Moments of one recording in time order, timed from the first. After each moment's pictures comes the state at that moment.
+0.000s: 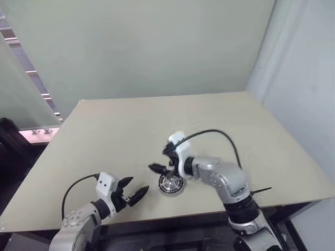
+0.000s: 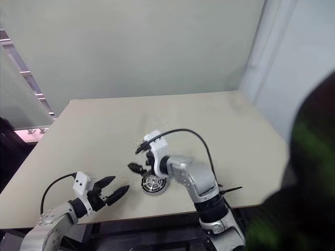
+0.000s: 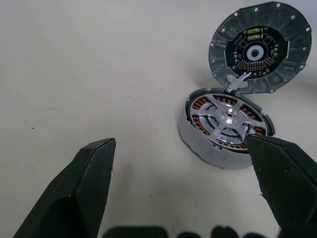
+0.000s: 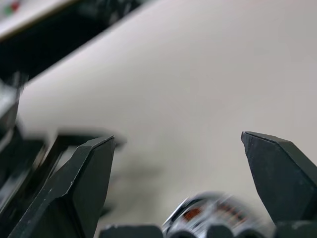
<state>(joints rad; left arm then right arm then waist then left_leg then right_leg) 0.21 0.46 0.13 -0.14 -0.44 0.30 -0.73 -0.58 0.01 0.23 -0.19 0.21 1.02 0.42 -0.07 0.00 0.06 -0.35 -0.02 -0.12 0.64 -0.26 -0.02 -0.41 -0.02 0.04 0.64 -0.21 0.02</state>
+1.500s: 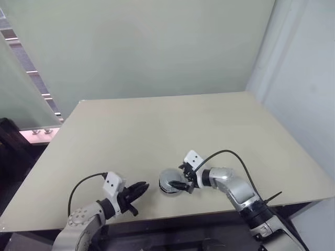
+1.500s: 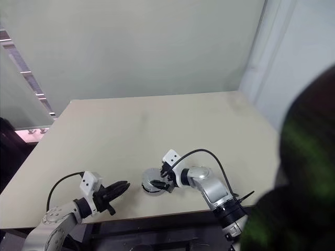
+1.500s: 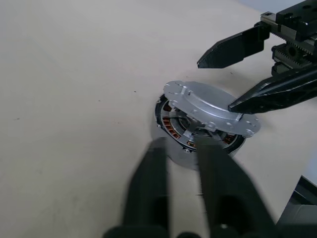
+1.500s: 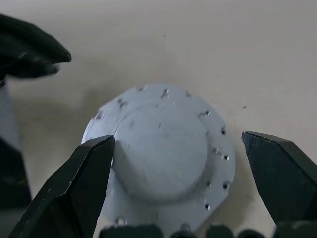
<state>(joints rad) 0.21 0.47 0.08 -0.20 -0.43 0.34 -0.75 -0.45 -0.20 0.41 0.20 0.11 0.49 0.82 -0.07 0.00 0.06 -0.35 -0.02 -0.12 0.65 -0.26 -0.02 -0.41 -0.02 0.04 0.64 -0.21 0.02</state>
